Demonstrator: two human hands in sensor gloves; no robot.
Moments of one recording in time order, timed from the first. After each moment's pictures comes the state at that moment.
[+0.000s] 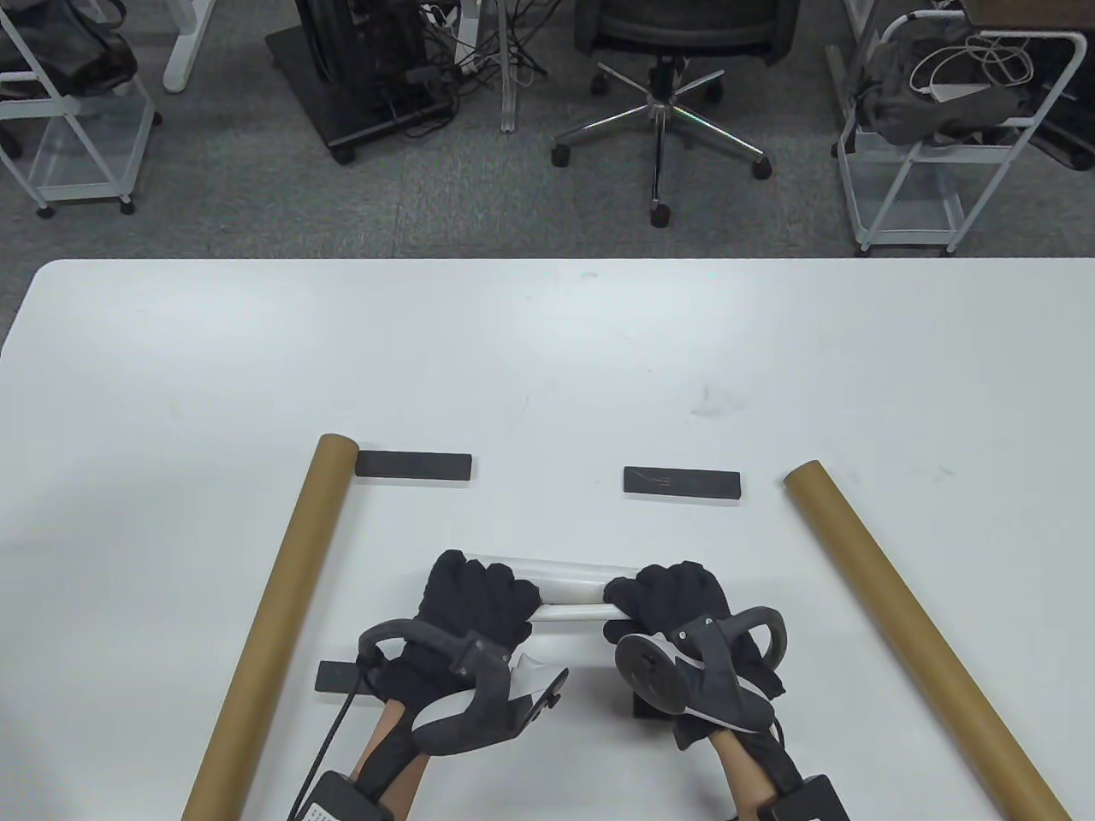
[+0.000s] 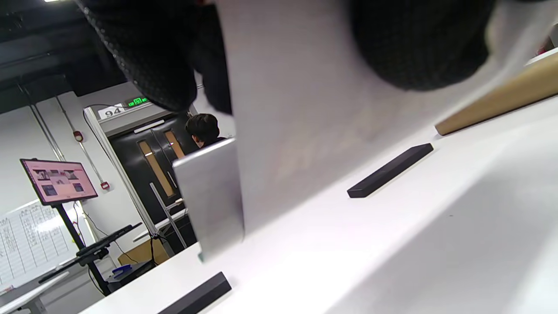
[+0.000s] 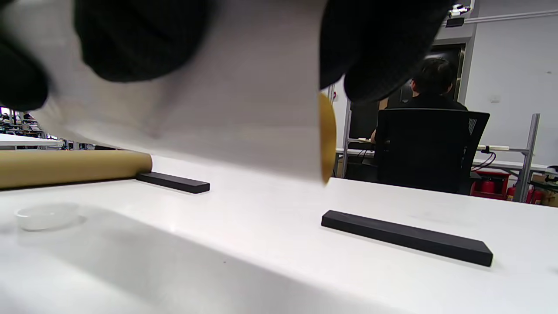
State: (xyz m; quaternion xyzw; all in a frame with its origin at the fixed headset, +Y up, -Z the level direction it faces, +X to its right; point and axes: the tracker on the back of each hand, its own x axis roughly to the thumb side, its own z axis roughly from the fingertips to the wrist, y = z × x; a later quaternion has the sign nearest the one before) left_hand -0.094 -0.674 -0.155 0.16 -0.23 -0.20 0.94; right_hand 0.085 -0.680 -0.160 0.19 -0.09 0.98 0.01
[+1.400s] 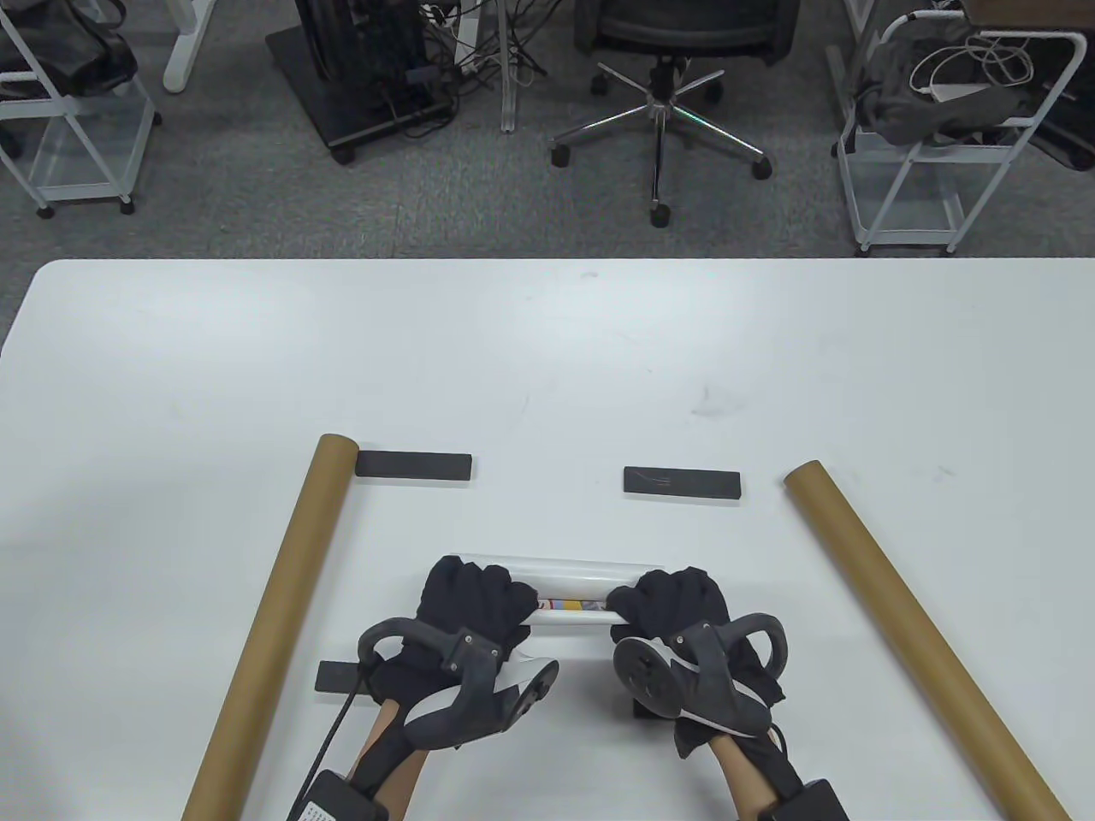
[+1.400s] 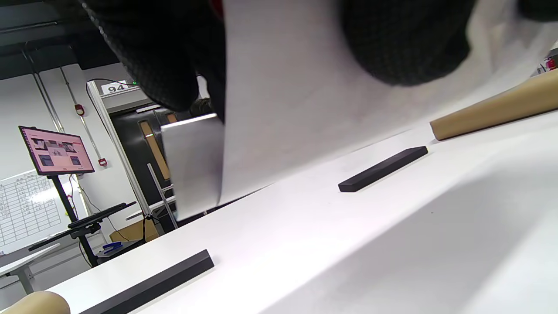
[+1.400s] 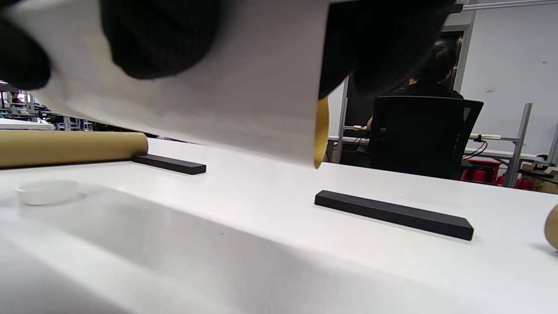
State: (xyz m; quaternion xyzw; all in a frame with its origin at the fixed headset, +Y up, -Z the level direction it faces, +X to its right) left_hand -0.101 -0.682 -0.158 0.14 -0.22 -0.16 0.95; right_hand 0.088 -0.689 -0.158 0.18 -0.07 0.98 0.00
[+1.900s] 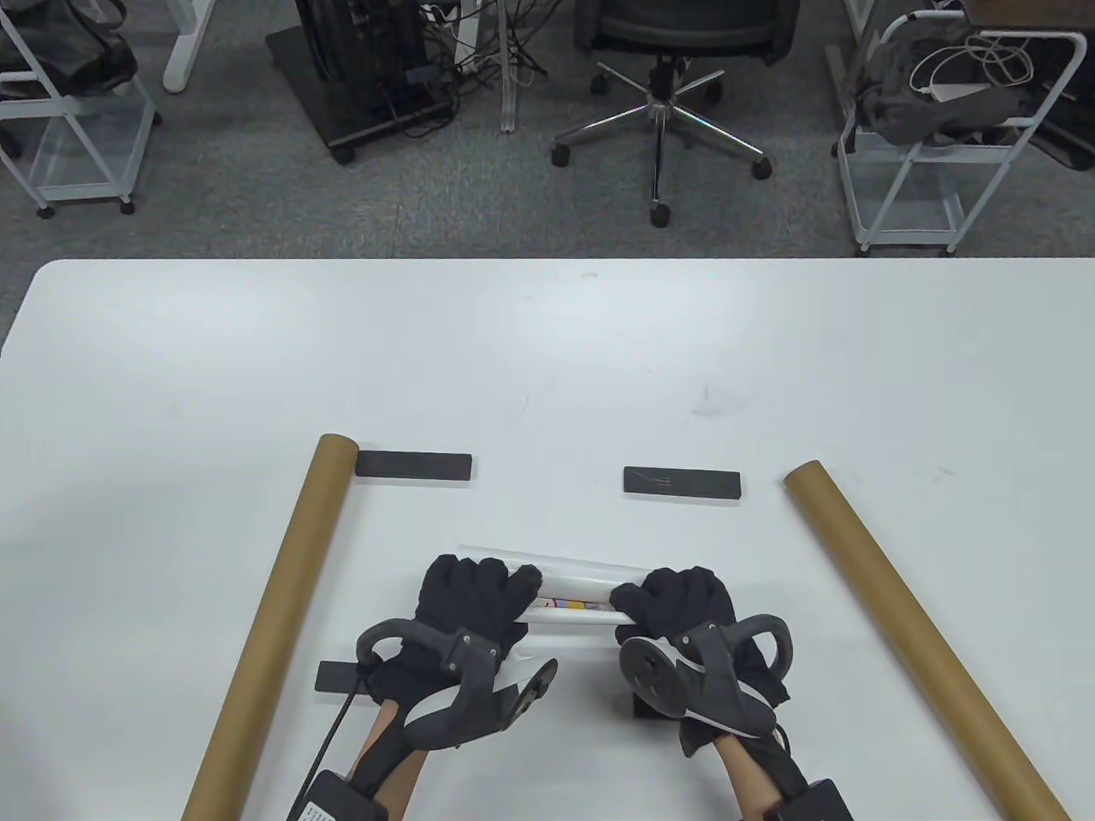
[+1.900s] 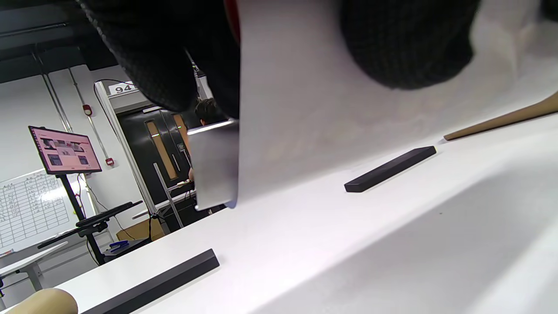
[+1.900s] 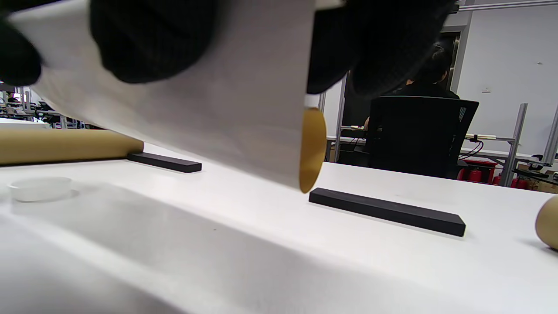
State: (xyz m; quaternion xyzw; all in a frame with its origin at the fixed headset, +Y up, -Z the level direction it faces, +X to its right) left_hand -0.101 -0.684 -0.159 0.14 -0.21 -0.16 0.95; right_hand 0.092 -0.692 -0.159 0.18 -0.07 0.98 0.00
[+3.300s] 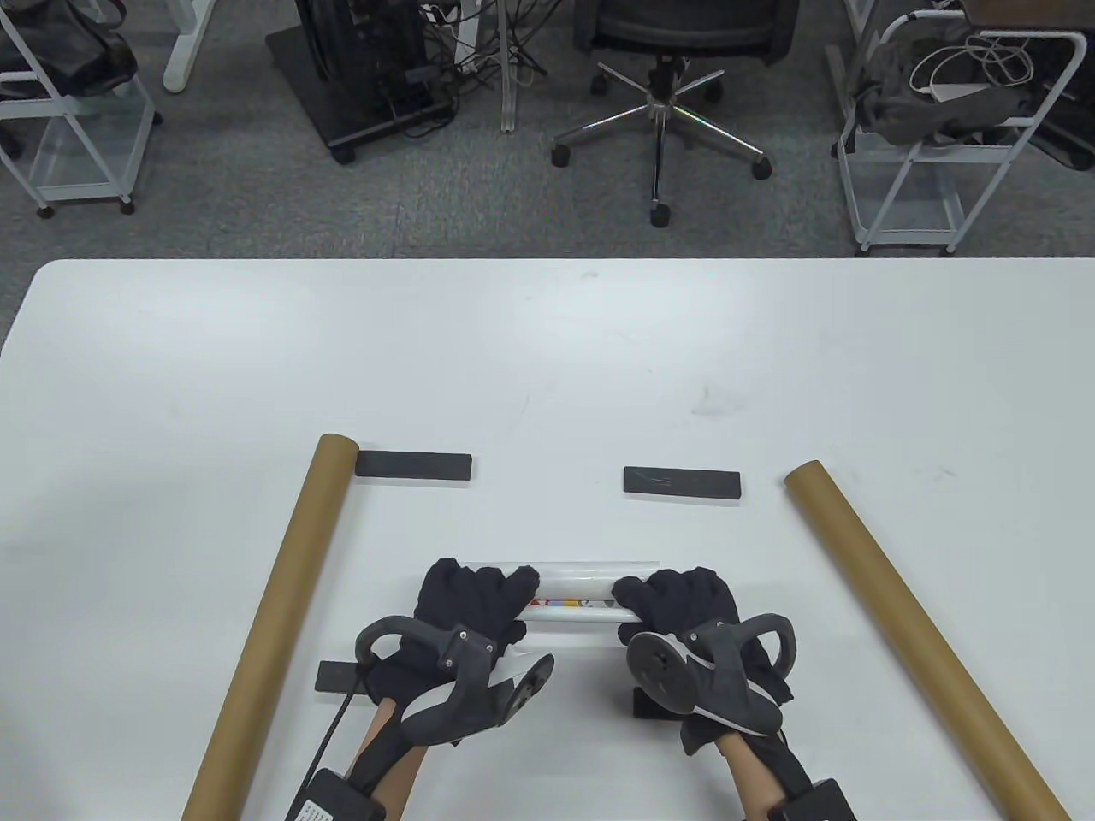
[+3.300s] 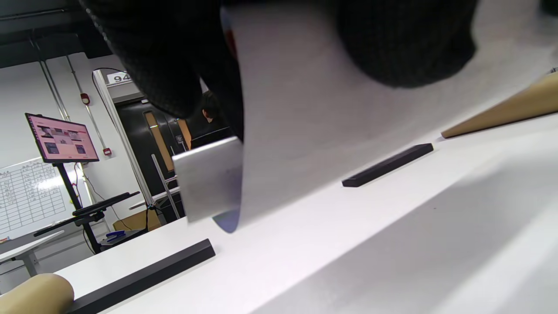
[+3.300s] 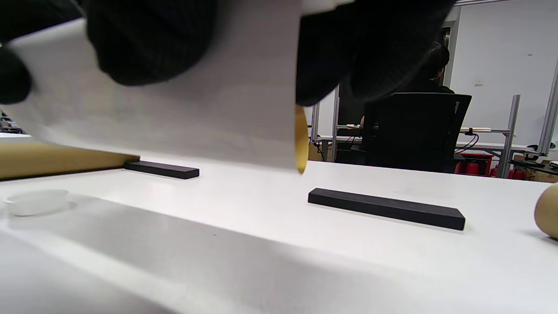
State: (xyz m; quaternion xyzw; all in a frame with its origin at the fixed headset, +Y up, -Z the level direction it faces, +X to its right) left_hand -0.105 -0.684 -0.162 0.13 -0.21 -0.15 0.96; right_hand 0.098 -0.692 -0.161 0.17 -0.07 0.98 0.03
